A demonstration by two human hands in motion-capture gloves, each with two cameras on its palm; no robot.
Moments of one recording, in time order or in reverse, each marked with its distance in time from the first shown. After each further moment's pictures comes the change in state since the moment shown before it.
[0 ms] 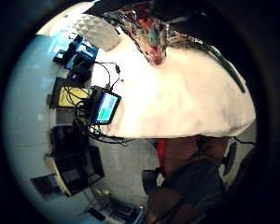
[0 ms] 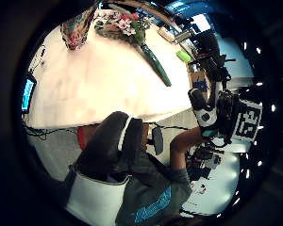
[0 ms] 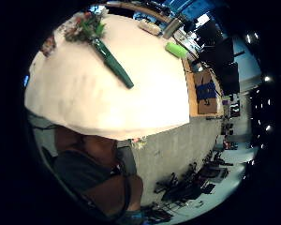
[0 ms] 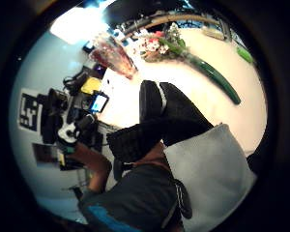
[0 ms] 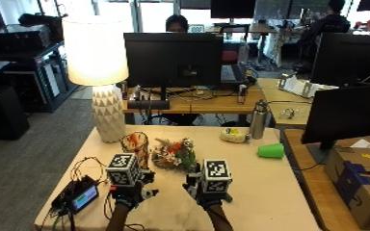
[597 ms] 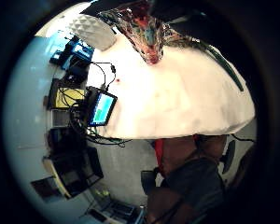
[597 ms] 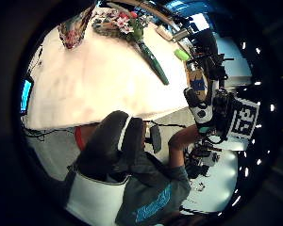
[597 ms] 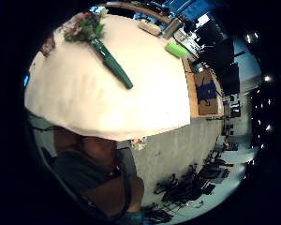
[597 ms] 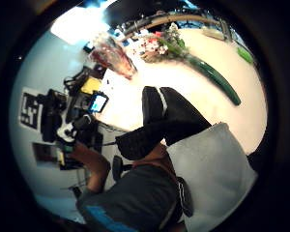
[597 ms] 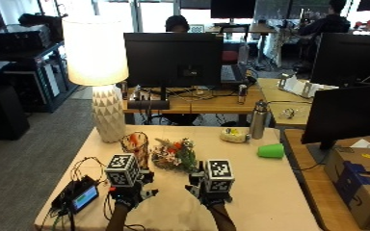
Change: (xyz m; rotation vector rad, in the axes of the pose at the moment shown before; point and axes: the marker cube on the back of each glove) left arm -0.001 0.000 0.002 -0.001 0.031 0.012; right arm 0.009 -0.004 0.003 0.006 -0.013 -0.021
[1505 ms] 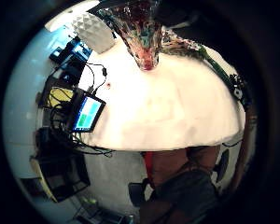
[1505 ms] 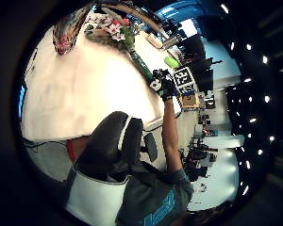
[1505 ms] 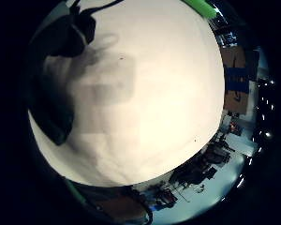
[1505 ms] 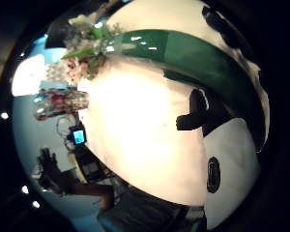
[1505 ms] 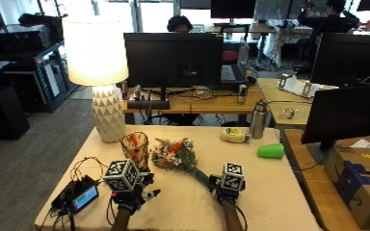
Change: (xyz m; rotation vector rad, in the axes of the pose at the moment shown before) left arm -0.002 -0.010 0.024 0.119 0.107 0.001; right arm 0.108 -0.083 0.169 -0.300 -0.065 0.242
